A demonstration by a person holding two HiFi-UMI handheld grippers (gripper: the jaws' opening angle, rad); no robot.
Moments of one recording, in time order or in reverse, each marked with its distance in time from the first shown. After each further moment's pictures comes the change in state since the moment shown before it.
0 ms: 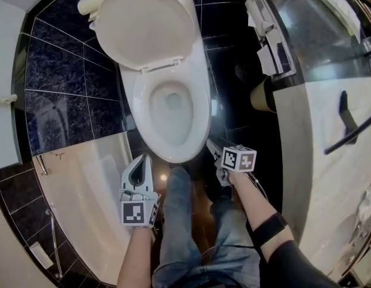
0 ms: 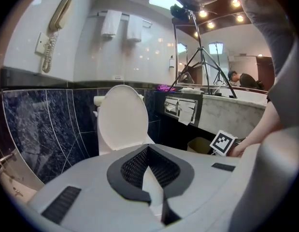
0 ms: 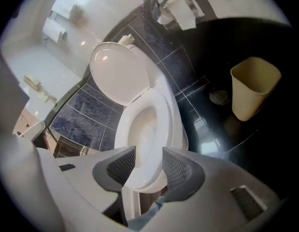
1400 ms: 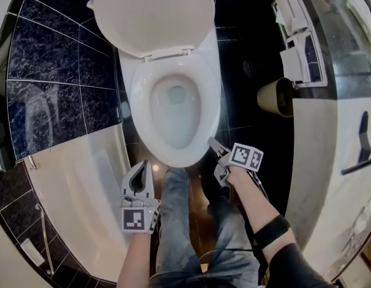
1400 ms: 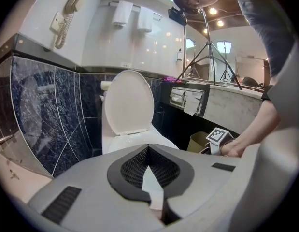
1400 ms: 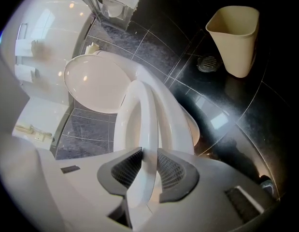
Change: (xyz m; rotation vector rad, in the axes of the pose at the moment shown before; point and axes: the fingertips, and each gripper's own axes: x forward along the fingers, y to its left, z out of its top) left arm 0.011 0.018 -0.075 -0.077 0.094 0.009; right arm 0.056 -0.011 -0.015 0.339 0.024 0.104
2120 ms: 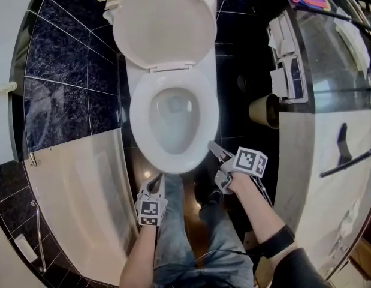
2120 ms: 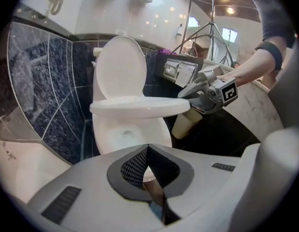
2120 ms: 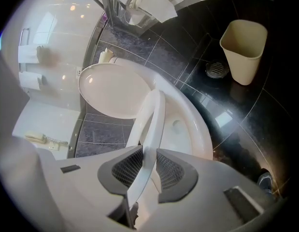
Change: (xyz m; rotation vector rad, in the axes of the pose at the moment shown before) left arm -0.005 -0.050 -0.110 -0.074 0.293 -0.139; right arm -0.060 0.102 0.031 0.031 0.012 0.045
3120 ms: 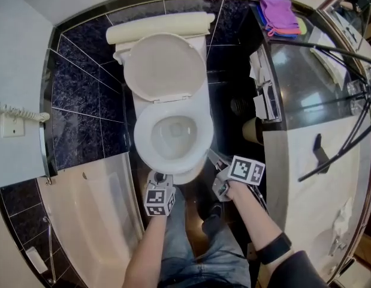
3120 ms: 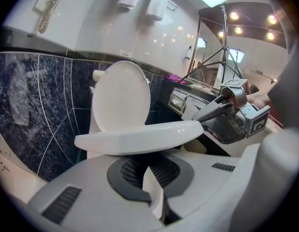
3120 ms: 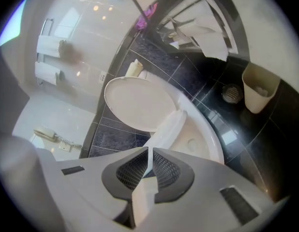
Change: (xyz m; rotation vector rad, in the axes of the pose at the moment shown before) left arm 0.001 0.021 0.181 -0.092 -0.185 0.031; right arm -0.048 0.131 0.058 -0.165 -0.090 0.011
